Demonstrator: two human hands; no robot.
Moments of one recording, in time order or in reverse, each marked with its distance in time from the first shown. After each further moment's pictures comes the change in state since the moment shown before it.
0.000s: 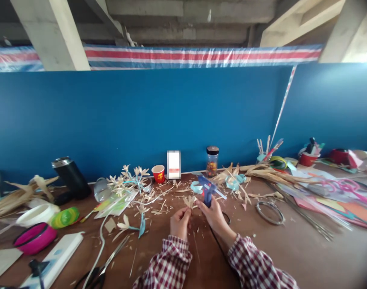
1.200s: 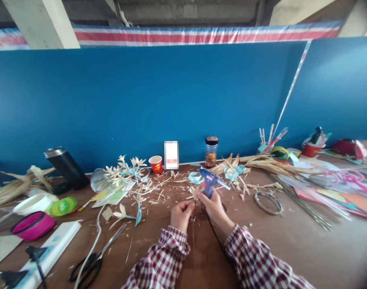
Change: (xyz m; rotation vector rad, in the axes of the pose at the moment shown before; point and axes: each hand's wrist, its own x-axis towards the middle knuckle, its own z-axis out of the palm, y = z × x) left_hand -0.005 -0.011 0.007 0.040 -0.086 -0.070; right_hand -0.002 0.008 -0.005 0.232 0.000 0.132
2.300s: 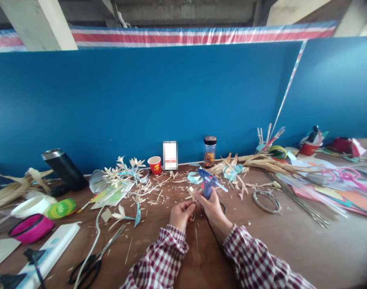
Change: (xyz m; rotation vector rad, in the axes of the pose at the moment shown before) left_hand -0.001 0.006 0.001 -0.020 -0.066 -0.073; right_hand -0.002 0.006 -0.001 -0.014 0.046 -0.023
